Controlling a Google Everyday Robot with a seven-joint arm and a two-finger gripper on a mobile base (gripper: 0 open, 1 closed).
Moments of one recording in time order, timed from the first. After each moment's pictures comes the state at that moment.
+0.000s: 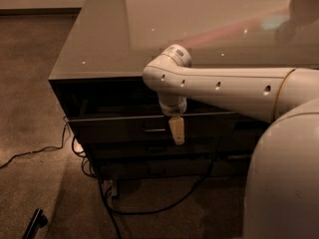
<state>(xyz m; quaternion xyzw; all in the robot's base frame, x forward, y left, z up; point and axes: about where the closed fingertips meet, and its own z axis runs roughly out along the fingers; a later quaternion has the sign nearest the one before) 0.637 -0.075 0.665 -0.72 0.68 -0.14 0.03</state>
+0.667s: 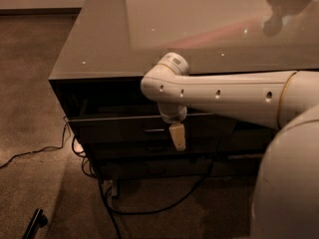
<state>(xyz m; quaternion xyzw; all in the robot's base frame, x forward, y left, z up) 0.620 -0.079 0.654 -0.72 0.68 -0.15 0.02</state>
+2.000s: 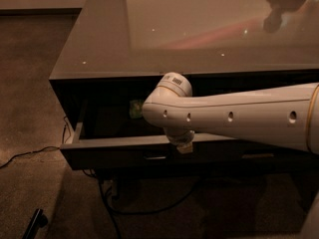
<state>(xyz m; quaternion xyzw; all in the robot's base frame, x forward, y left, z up) 0.546 -0.104 0.643 -0.71 0.68 -0.17 -0.03</state>
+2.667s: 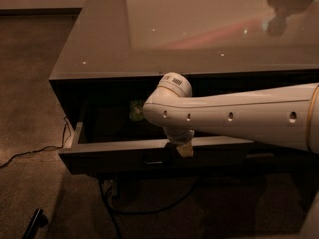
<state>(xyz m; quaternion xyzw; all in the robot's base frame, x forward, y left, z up) 0.546 -0.104 0.643 -0.71 0.68 -0.17 -0.03</state>
